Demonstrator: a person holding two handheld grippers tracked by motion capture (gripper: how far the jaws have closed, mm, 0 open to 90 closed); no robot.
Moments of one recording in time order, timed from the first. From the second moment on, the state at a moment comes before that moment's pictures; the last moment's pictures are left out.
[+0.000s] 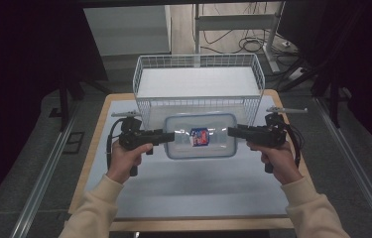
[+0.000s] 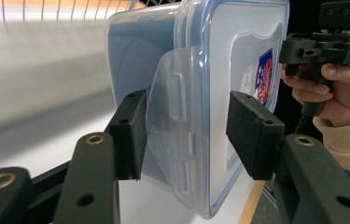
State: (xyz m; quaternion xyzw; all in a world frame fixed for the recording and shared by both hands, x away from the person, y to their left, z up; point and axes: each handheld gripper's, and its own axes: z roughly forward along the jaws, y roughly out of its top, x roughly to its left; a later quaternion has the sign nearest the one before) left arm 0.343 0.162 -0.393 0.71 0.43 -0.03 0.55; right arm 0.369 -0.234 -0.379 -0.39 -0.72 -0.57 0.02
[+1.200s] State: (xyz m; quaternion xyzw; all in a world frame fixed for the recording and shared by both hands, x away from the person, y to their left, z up) left arm 0.489 0.189 -0.314 0.70 0.44 -0.05 0.56; right arm 0.510 -0.208 -0.294 -0.41 -0.71 -0.57 0.02
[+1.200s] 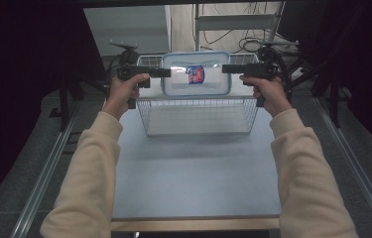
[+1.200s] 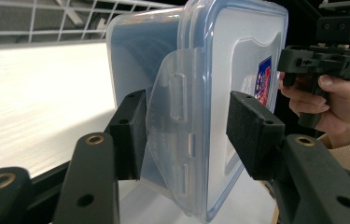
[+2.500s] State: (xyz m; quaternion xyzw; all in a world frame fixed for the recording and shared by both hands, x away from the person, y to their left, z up) left arm 0.413 0.195 -0.321 0.70 0.44 0.05 0.56; right arm 0.456 -0.240 -0.317 -0.43 -0.72 -0.54 -0.08
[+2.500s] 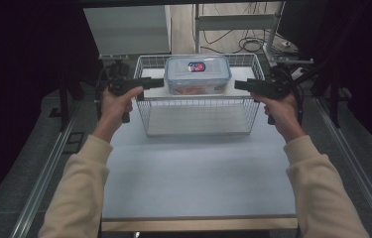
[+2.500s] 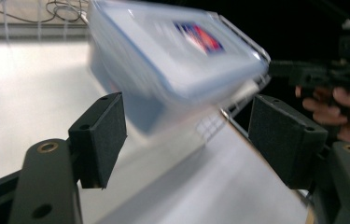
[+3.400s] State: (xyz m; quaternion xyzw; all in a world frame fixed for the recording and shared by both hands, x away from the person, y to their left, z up) left arm 0.299 0.188 -0.426 0.75 0.41 0.07 0.51; right arm 0.337 -0.267 -0.418 -0.36 -0.78 -0.51 -0.09
